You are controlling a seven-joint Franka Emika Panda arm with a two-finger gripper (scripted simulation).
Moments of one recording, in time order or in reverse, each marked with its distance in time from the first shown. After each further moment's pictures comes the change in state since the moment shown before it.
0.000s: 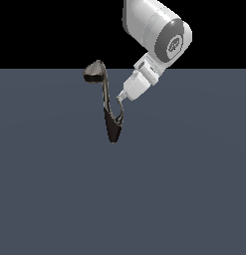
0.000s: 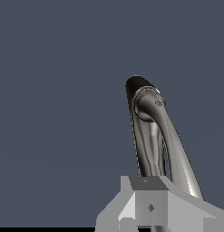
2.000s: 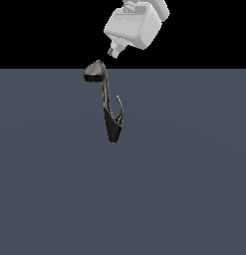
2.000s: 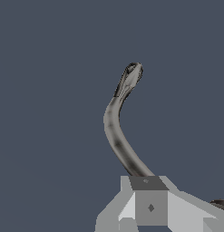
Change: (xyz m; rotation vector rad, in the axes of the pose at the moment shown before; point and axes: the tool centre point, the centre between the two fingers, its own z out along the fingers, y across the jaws) arm -0.113 0.056 -0.092 -0.127 0.168 -0.536
